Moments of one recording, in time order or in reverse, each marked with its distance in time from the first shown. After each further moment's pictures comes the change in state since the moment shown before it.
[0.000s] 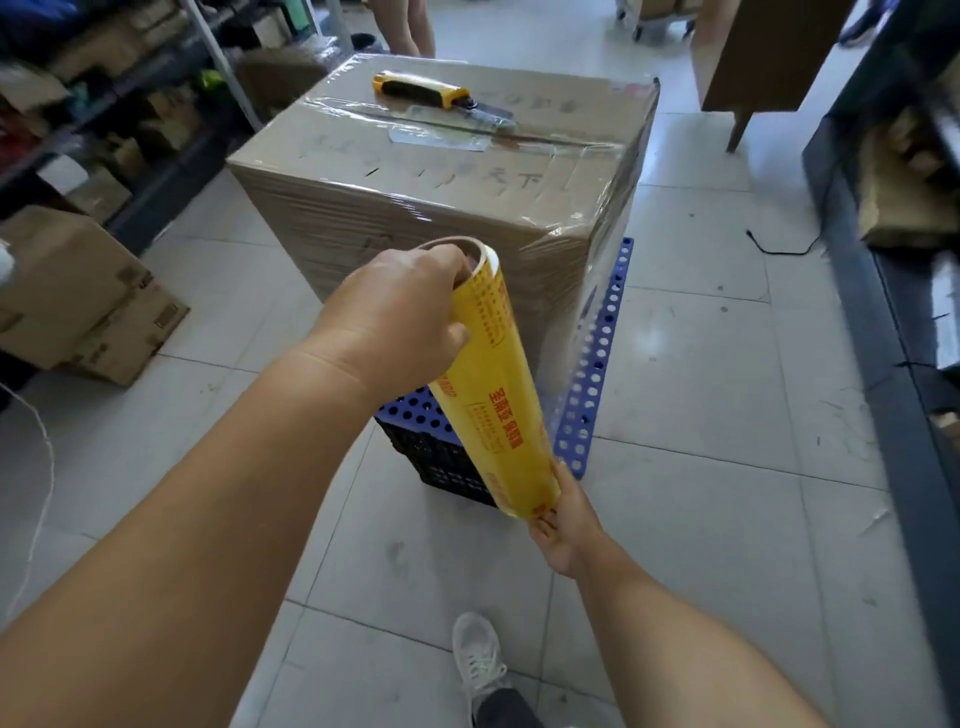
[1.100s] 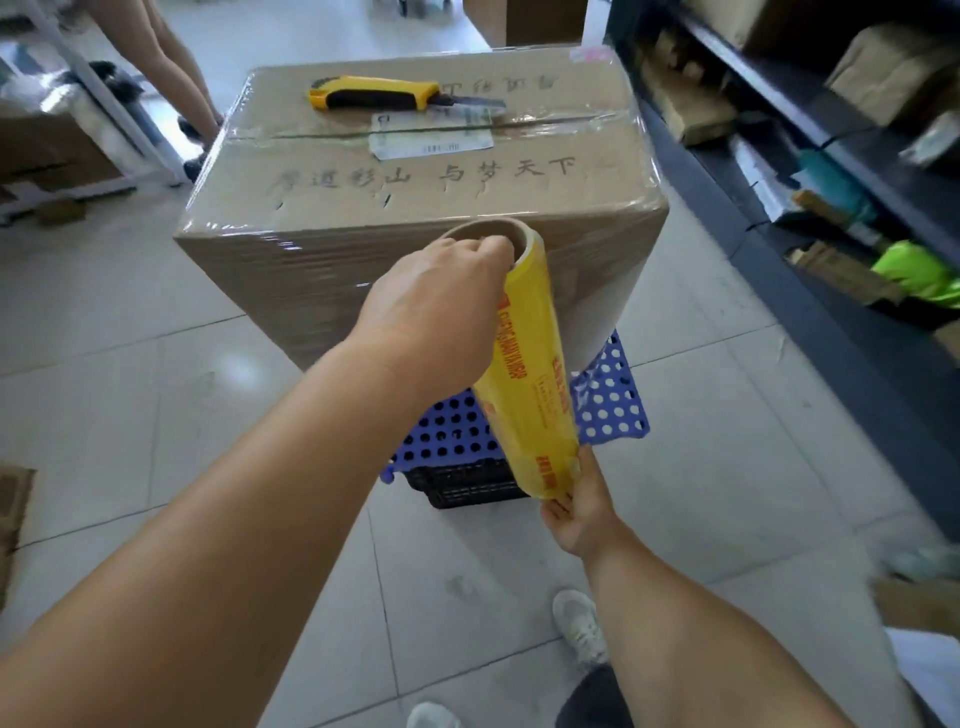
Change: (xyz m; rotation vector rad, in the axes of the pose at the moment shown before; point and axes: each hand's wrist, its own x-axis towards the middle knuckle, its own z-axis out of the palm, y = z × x) left_hand 0.066 -0.156 -0.024 0.024 -0.061 0.618; right_hand 0.026 0.072 0.173 0.556 0.344 -0.151
